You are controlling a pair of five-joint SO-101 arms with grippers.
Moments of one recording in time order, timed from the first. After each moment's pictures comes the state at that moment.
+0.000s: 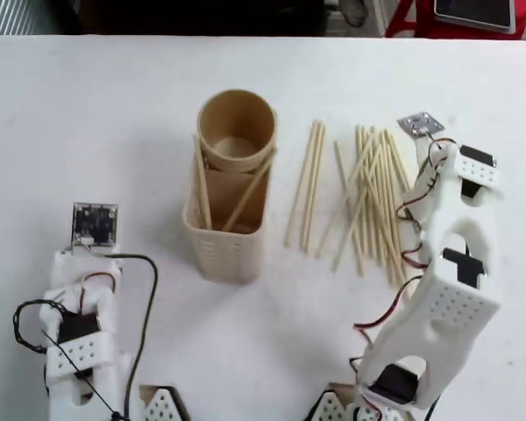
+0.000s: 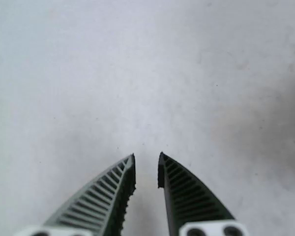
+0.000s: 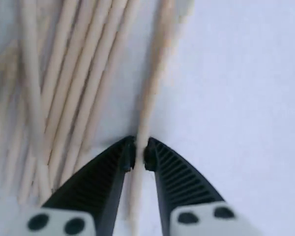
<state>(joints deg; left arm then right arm) -25.4 -63.5 96.7 18.2 -21.0 22.5 29.2 -1.0 65.7 46.3</state>
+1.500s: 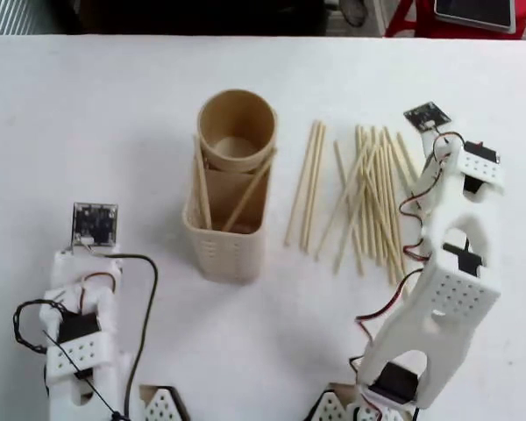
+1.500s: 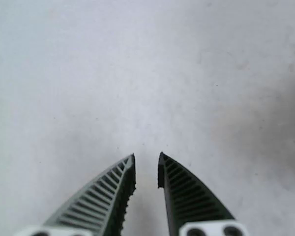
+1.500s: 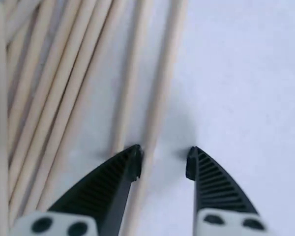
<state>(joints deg) -25.4 -63.5 96.7 18.2 -21.0 21.9 36.8 -12.7 62.4 50.5</state>
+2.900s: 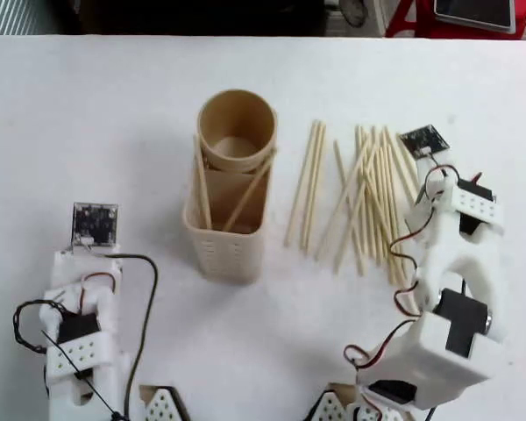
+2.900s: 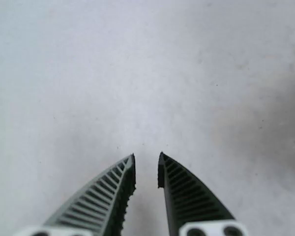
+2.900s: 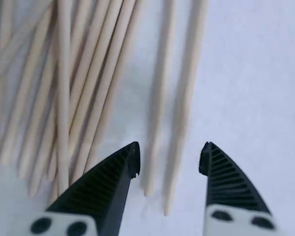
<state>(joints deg) -25.4 -63.5 96.7 18.2 -21.0 22.1 9.3 23.0 50.2 47.0</state>
